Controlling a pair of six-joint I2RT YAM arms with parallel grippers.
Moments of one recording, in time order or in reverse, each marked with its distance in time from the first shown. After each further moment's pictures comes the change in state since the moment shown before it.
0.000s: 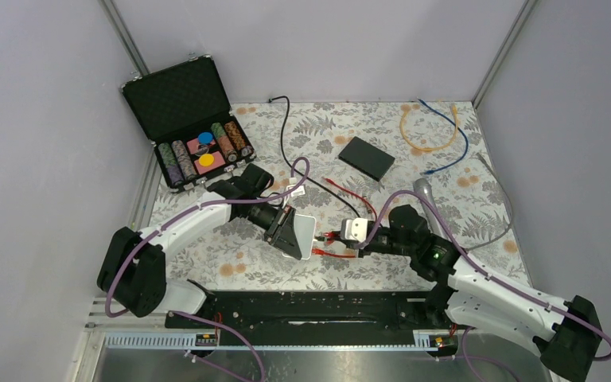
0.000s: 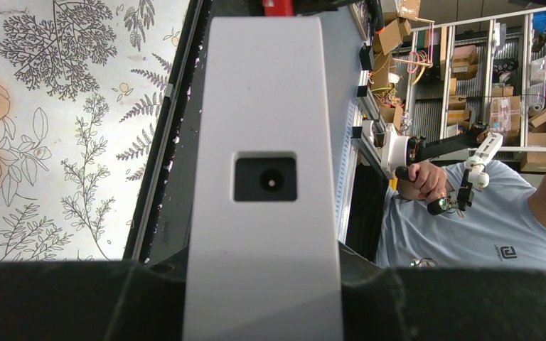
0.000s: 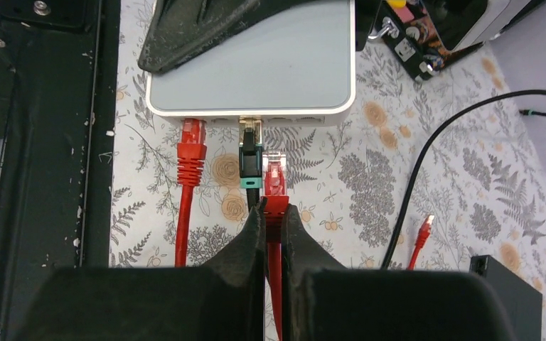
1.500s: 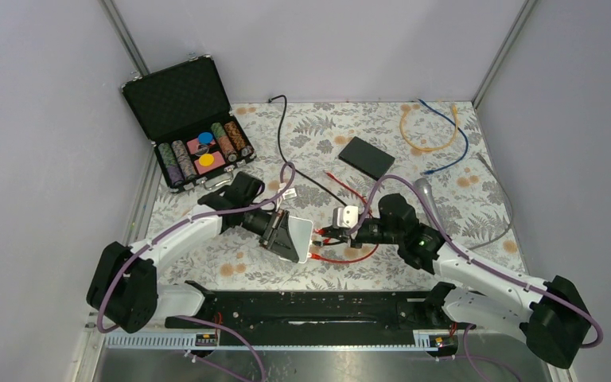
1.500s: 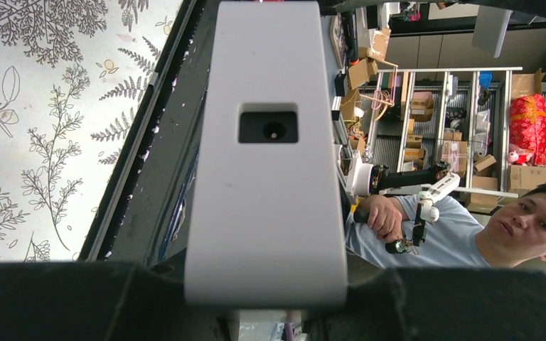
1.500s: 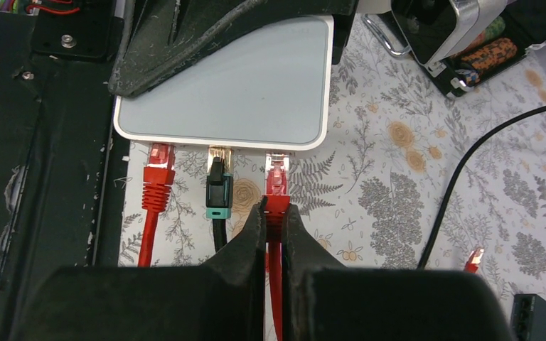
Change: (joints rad) left arm 0.036 -0.108 -0.146 0.163 0.010 -0.261; right arm -0.048 0.194 0.043 0.117 -0.135 0.068
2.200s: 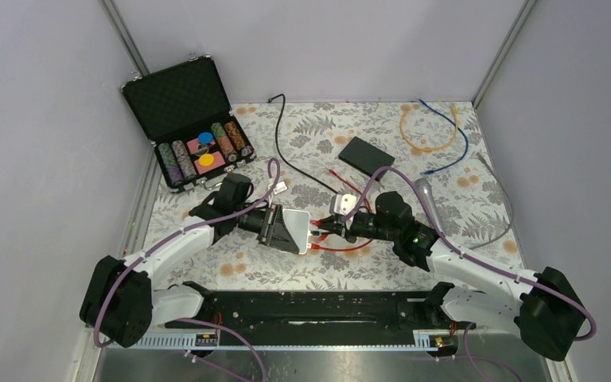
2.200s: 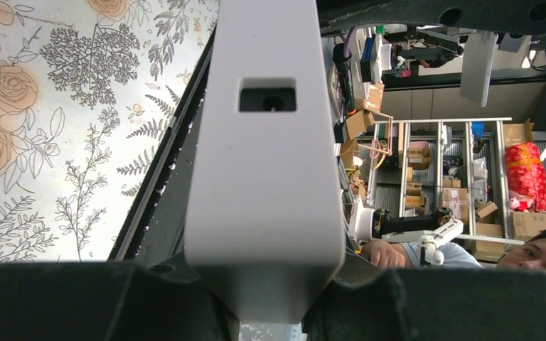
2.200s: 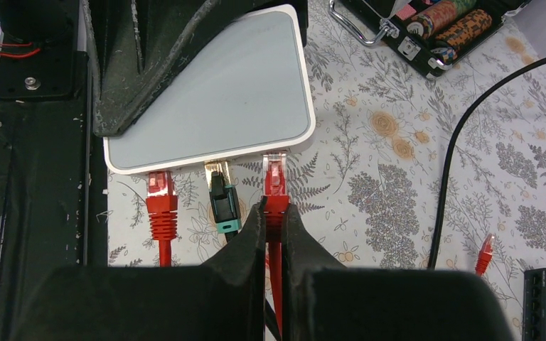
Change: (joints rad) left arm 0.050 -0.100 -0.121 0.295 -0.028 -0.217; right arm -0.002 0.062 0.003 0.124 0.097 0.132
